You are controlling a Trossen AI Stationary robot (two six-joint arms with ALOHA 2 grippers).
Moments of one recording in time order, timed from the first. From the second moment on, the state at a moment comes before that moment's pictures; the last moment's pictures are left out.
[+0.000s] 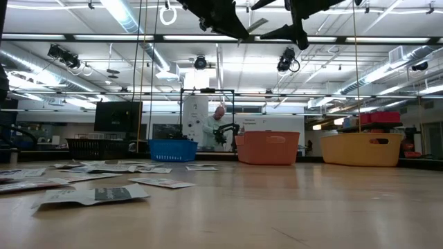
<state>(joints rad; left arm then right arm) 0.10 1.59 1.37 -0.17 -0.36 0.26 -0.24 1.19 1.05 -0.14 -0.02 0.71</state>
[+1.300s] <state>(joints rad) 0.10 1.59 1.37 -0.20 -0.35 0.26 -0.28 1.19 1.05 -0.20 -0.14 0.75</state>
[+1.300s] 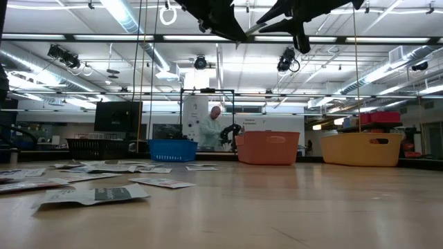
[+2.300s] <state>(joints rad) 0.09 1.53 1.37 -0.28 -0.38 0.22 -0.28 1.19 1.05 -0.21 -0.10 0.72</state>
